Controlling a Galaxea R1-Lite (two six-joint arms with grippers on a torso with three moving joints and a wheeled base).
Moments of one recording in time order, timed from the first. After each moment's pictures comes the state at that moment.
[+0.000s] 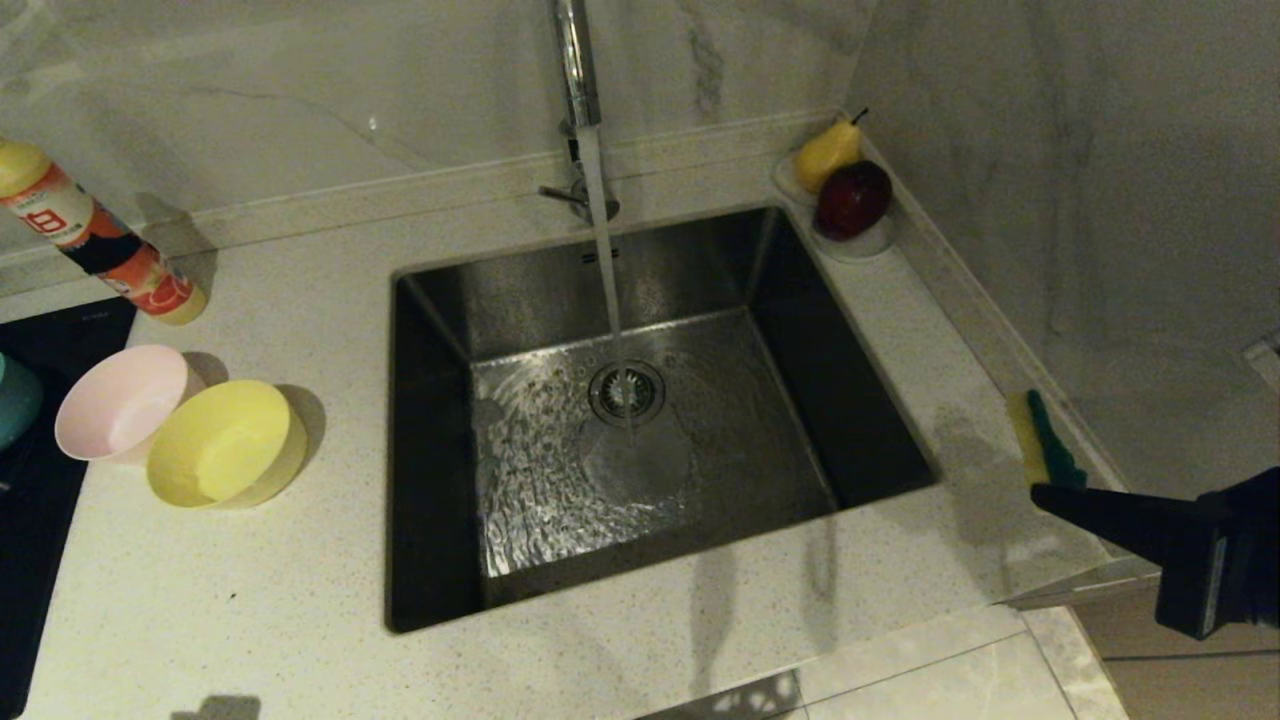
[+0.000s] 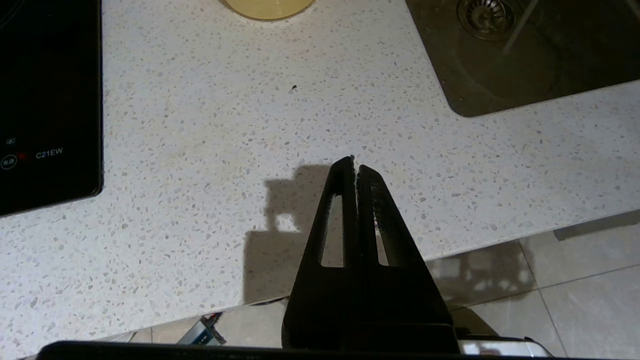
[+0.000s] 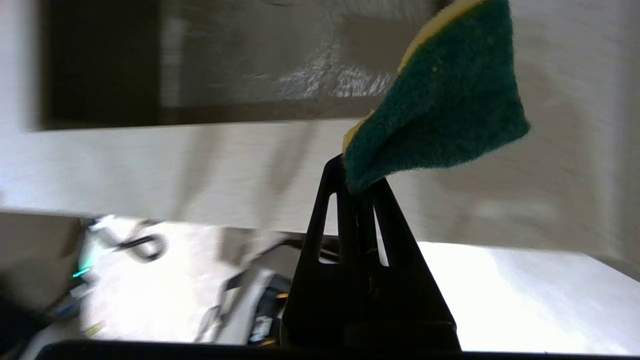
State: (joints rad) left arm 0.02 0.00 0.00 0.01 -0.01 0.05; right arm 0.52 1.09 -0.71 -0.07 -0.10 0.23
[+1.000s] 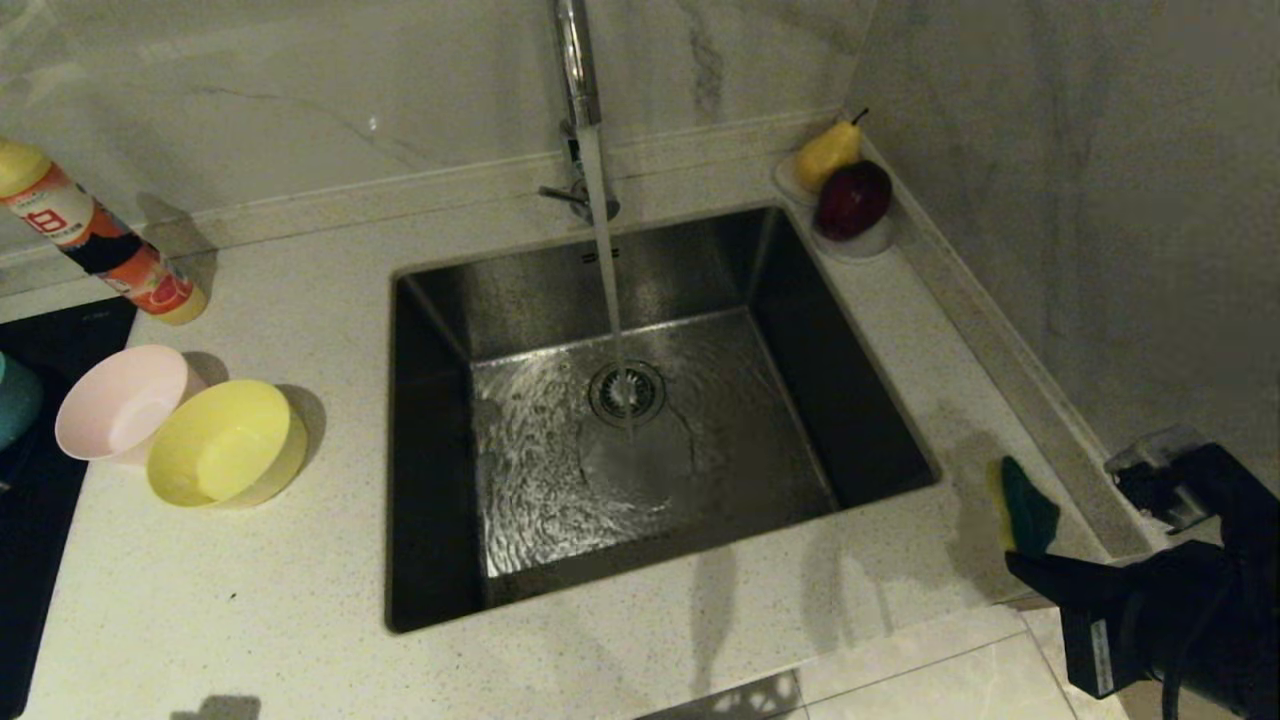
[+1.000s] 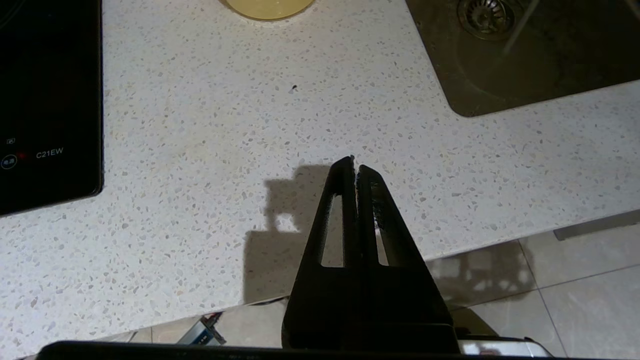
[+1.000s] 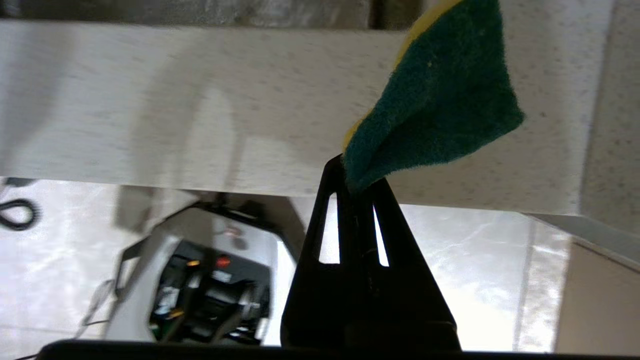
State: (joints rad) left arm 0.02 0.00 0.00 0.01 -0.01 0.05; right arm 0.54 1.22 -0.50 -0.26 -0.28 0.09
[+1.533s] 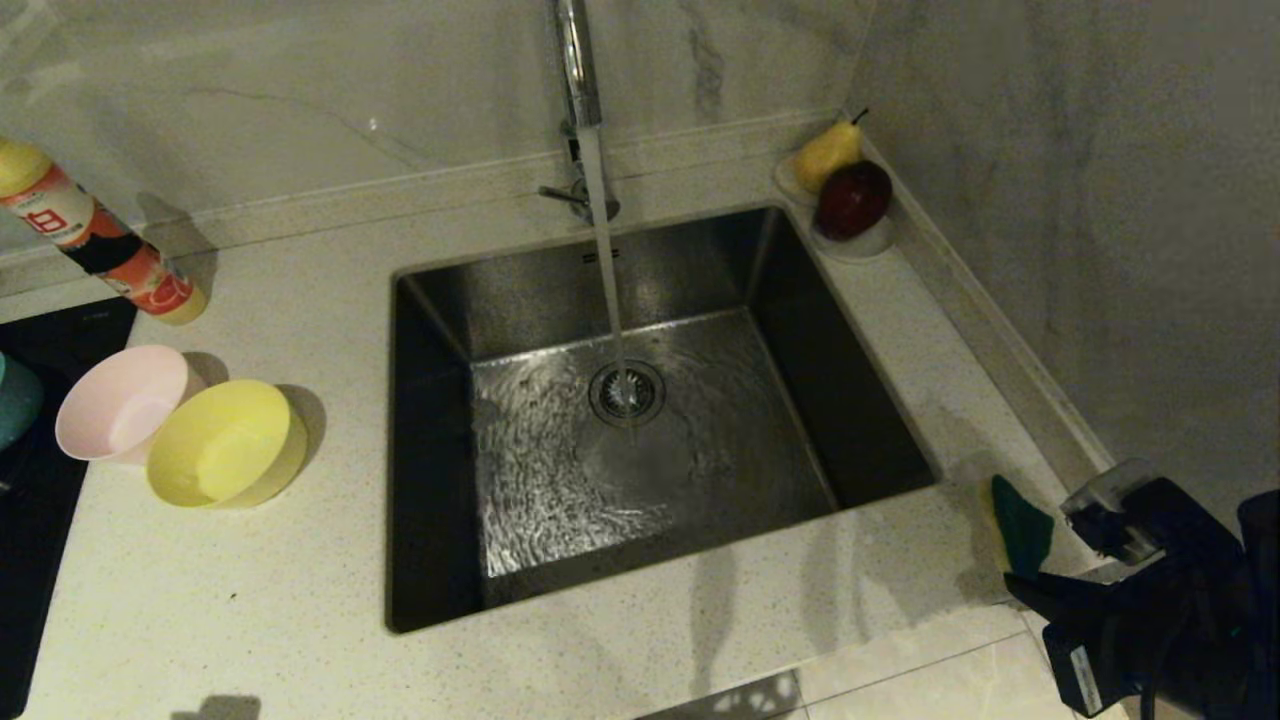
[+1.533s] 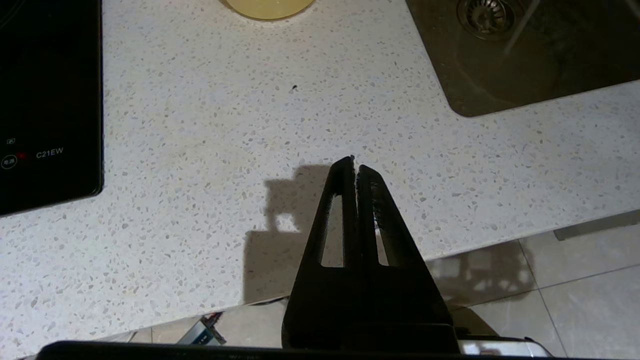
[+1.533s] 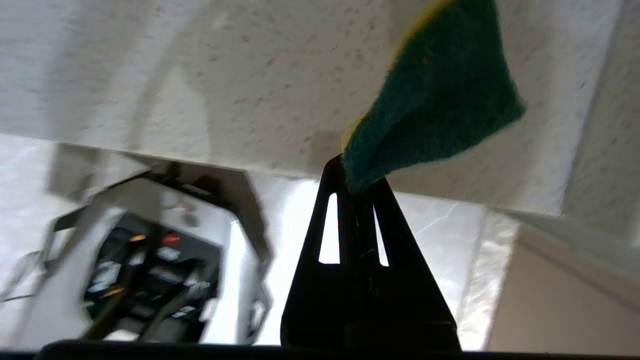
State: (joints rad) left arm 0.02 0.00 0.00 0.01 -0.01 0.05; right arm 0.50 1.27 -0.42 -0.36 -0.28 -0.07
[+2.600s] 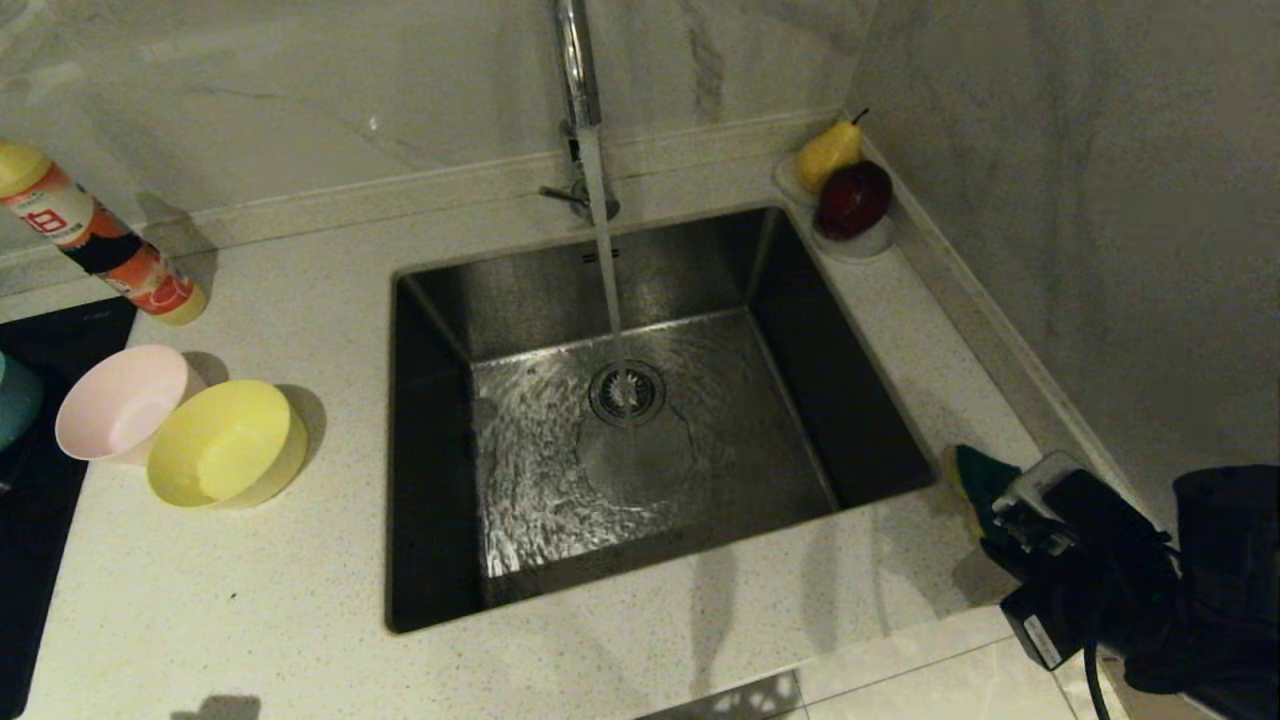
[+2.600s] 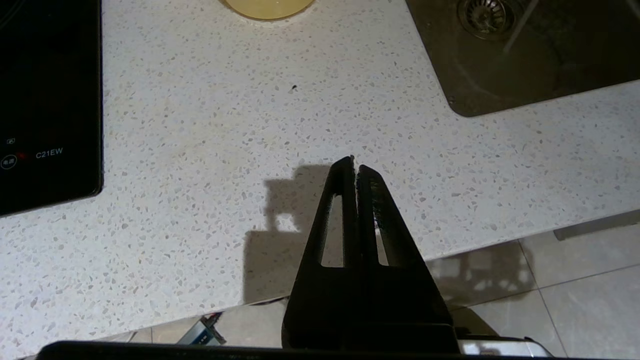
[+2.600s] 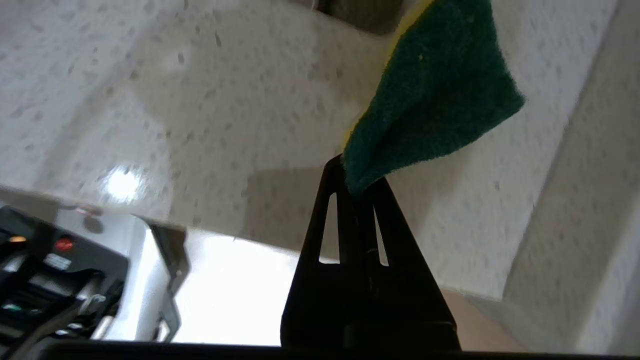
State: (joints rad) left arm 0.02 0.00 0.00 0.01 -0.01 0.05; right arm 0.41 1.45 -0.38 -0.63 -0.27 -0.36
